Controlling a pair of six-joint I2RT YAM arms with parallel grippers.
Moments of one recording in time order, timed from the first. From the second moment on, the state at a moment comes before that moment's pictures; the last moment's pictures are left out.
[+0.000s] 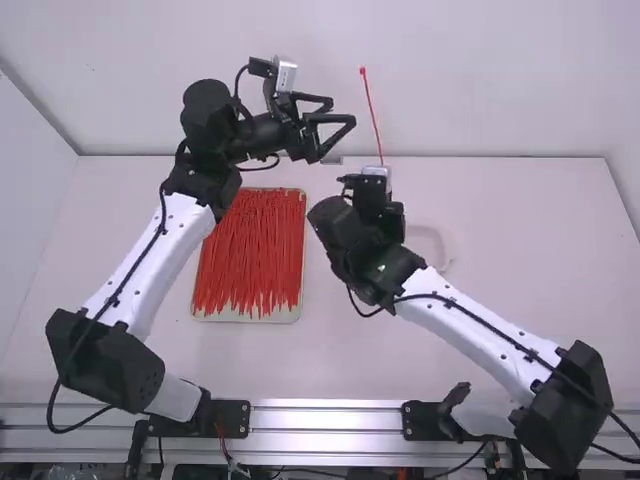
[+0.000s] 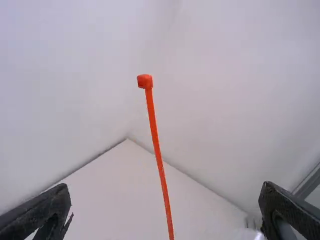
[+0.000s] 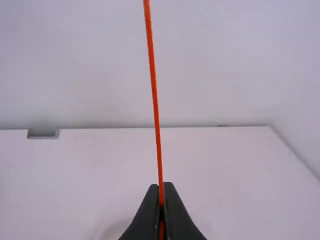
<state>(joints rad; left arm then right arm) -0.27 1.57 1.51 0.16 0.87 -0.48 0.84 1.42 1.15 -0.38 1.14 0.28</state>
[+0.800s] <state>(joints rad) -0.28 1.57 1.51 0.32 0.80 -0.58 0.93 1.42 1.15 -0.38 1.32 0.28</state>
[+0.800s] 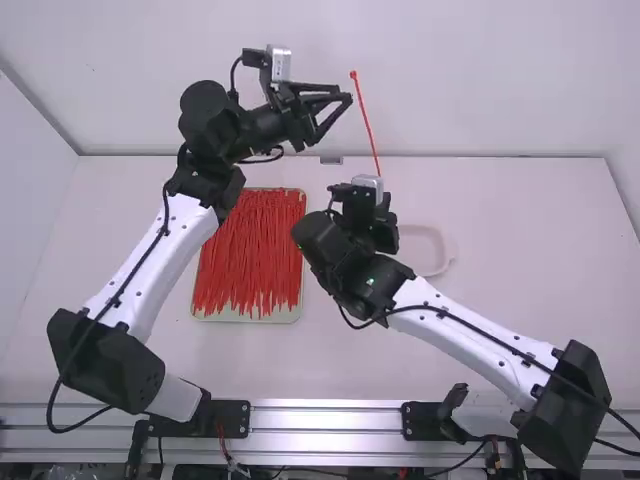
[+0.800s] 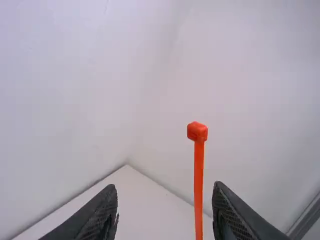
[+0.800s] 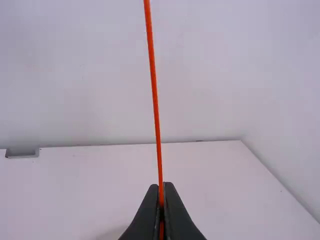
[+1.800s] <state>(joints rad) -0.33 1.57 1.51 0.35 0.72 -0.61 0.93 1.42 1.15 -0.38 1.30 0.28</state>
